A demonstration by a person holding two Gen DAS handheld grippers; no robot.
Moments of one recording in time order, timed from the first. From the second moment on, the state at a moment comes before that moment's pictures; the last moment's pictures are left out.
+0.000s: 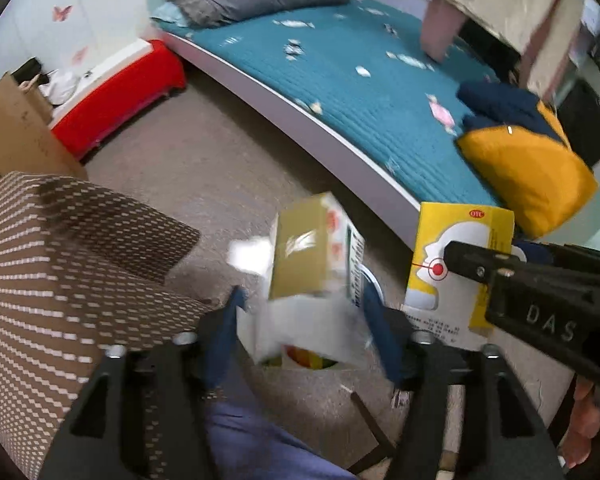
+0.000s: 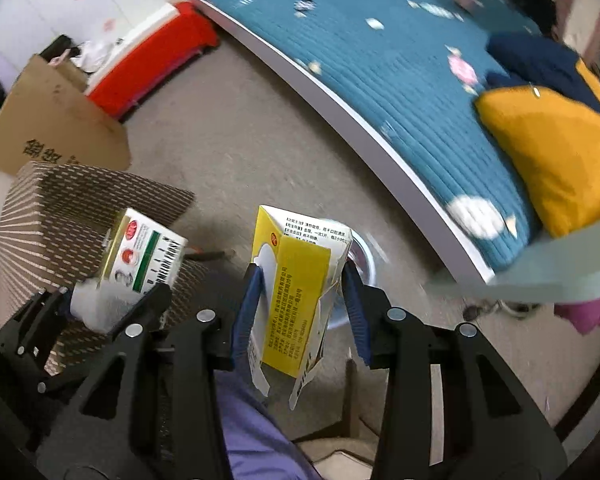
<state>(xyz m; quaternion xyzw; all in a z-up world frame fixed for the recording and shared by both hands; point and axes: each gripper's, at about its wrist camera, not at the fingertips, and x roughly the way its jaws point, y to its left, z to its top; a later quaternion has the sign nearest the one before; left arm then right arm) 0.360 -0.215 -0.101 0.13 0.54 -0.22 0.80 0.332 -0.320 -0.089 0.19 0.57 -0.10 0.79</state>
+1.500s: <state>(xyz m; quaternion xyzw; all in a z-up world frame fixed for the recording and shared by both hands) 0.227 -0.358 -0.286 0.26 0.61 -0.31 0.68 0.120 -0.463 -0.306 0.30 0.62 -0.26 0.67</state>
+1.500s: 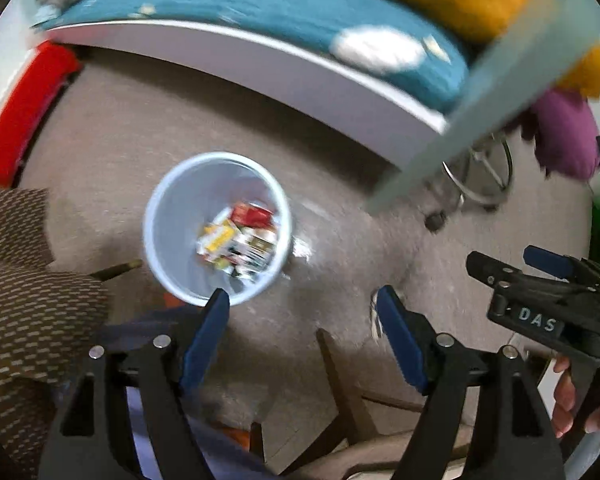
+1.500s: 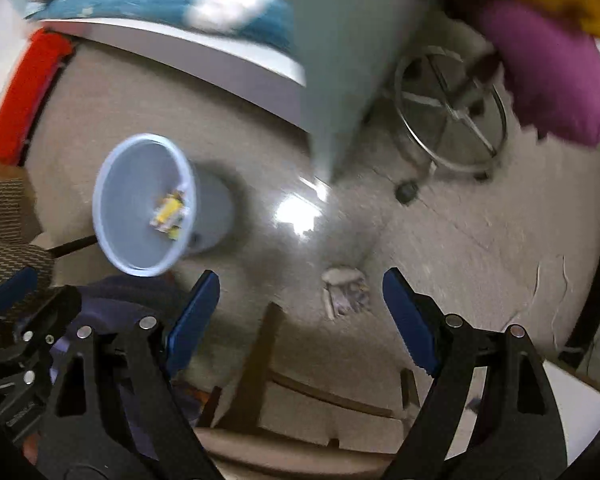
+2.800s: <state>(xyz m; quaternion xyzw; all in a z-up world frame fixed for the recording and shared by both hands) 0.104 -0.443 -0.731 0.37 0.74 -0.37 0.41 -0.052 -0.487 -0.725 0.44 0.59 -0.15 0.66</state>
